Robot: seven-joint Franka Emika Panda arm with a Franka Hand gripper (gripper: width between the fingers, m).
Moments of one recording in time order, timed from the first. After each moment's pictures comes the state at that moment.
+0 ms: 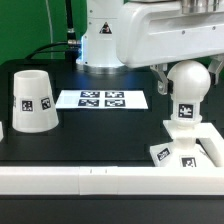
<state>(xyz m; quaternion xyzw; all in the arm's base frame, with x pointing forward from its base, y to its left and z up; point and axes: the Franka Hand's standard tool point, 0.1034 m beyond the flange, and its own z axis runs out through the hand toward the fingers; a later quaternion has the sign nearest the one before) 0.610 0.083 0.119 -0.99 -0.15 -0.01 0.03</state>
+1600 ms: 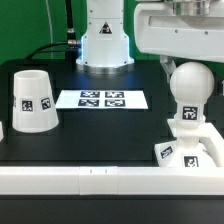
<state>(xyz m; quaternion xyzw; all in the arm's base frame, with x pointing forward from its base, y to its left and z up) 0.608 0.098 0.118 -0.91 0.41 0.02 0.05</state>
